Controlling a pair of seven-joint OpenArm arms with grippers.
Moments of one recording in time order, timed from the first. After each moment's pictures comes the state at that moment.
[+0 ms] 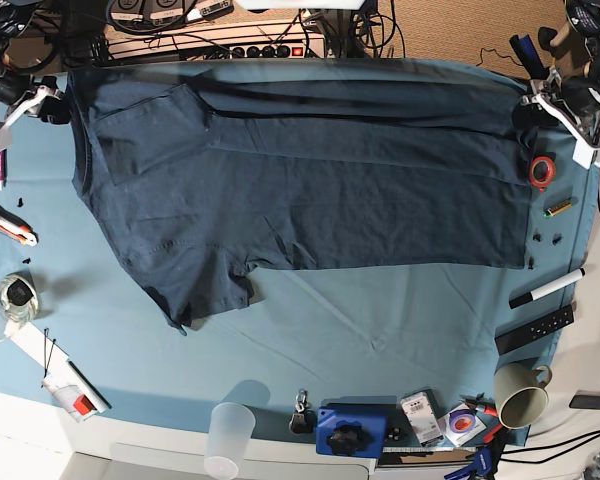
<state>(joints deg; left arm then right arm) 24.4 -16.7 -38.4 102.3 -53.1 -26.0 74.1 -21.8 26.0 54.4 87.6 59.7 39.1 -79.9</state>
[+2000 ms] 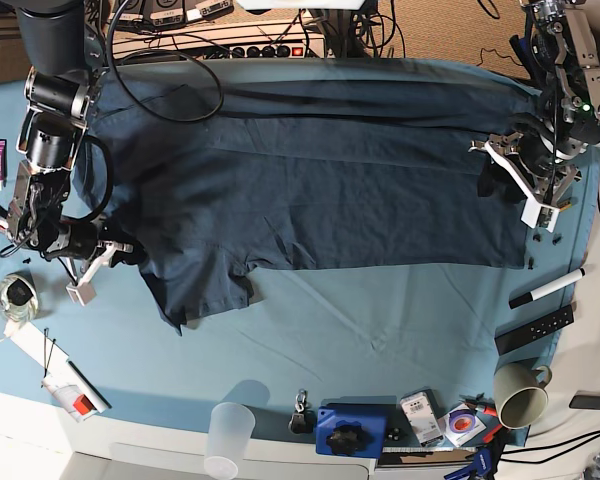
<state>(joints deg) 16.1 -15.3 -20.3 111.7 -32.5 -22.3 59.9 27.2 27.4 15.7 41.8 41.3 39.6 -65.7</state>
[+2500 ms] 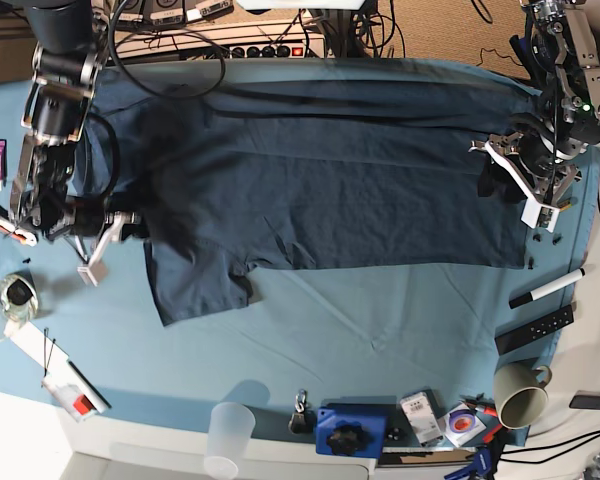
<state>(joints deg) 16.1 -15.3 -20.3 111.7 -32.5 -22.3 59.8 15.2 26.9 15.5 60.9 51.9 40.0 -75.4</state>
